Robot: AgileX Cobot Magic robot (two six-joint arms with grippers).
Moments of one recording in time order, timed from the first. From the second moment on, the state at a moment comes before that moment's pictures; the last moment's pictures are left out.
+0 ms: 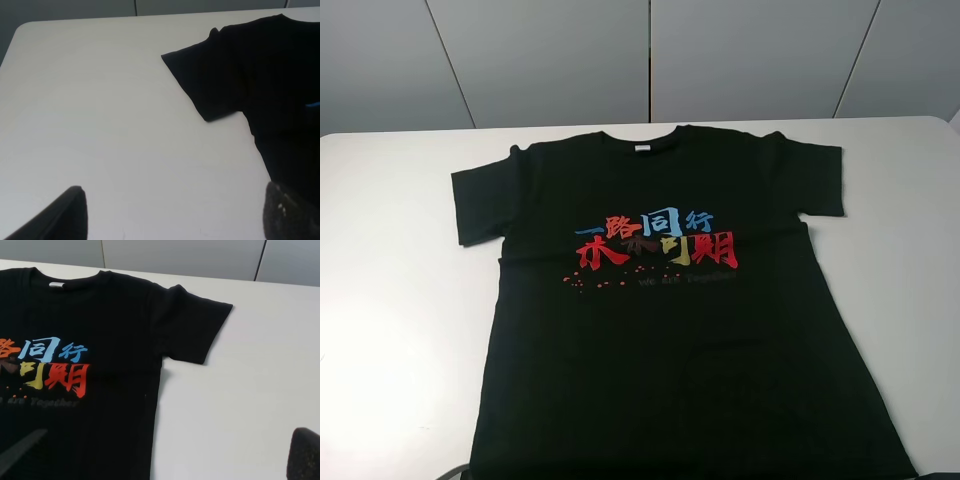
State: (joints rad) left arm -0.17 0.00 -0.52 0.00 1.09 -0.02; right arm -0.03 0.00 -0.50 0.14 1.10 -0.17
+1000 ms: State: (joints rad) left arm -0.17 0.59 -0.76 -0.11 0.95 0.25; right arm -0.03 0.41 -0.70 0.20 0.96 -0.23
